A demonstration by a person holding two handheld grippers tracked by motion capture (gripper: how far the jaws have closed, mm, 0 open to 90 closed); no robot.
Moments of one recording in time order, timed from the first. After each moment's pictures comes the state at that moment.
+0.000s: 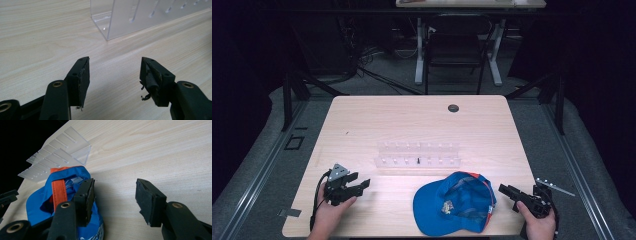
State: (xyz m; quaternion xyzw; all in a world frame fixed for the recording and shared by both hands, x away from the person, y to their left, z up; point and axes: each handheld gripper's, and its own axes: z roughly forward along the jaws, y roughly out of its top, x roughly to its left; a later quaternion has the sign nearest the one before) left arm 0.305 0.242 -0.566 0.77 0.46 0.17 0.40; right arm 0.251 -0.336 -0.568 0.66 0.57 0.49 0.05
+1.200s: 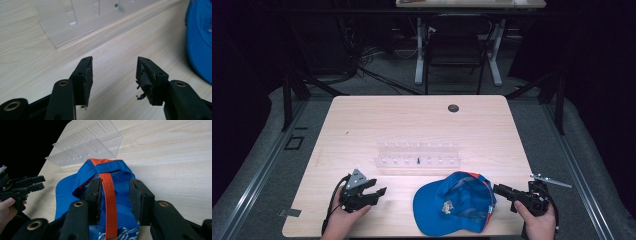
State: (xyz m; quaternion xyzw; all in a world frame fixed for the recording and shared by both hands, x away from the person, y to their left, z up) left arm 0.286 0.192 -0.561 0.81 0.39 0.15 0.41; right arm 0.249 -0.316 -0.532 0.61 0.62 0.50 0.00
